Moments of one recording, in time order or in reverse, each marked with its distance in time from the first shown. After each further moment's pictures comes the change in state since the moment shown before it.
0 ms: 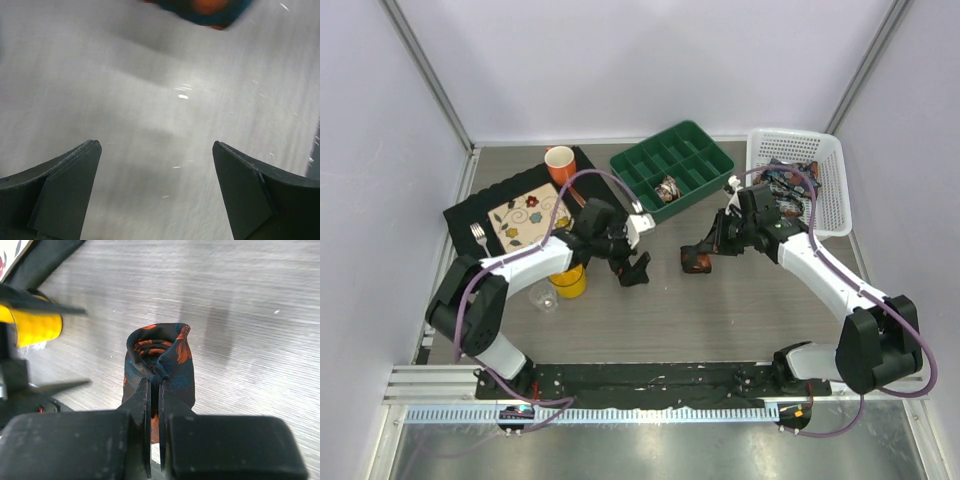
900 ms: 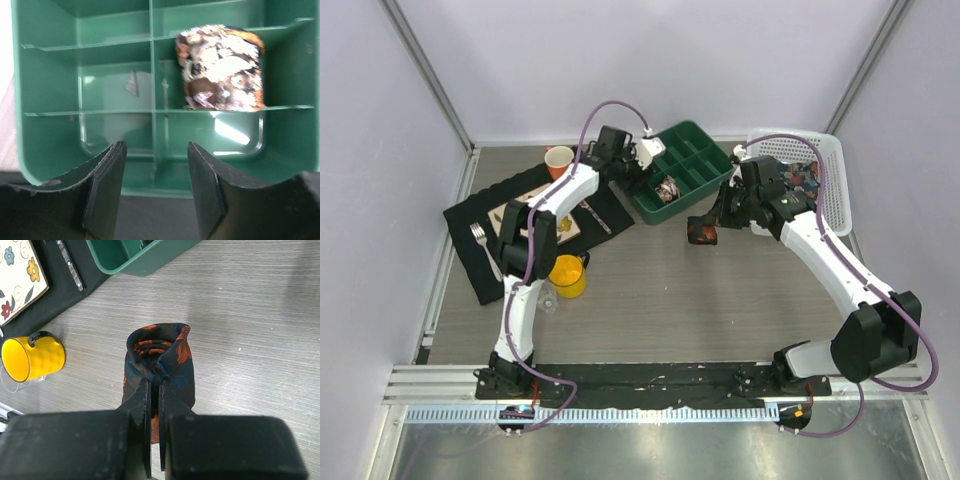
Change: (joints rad) left arm 0.176 0.647 0.986 -0.270 -0.280 0.210; right arm -0.001 0.057 0.278 -0.149 0.152 -0.043
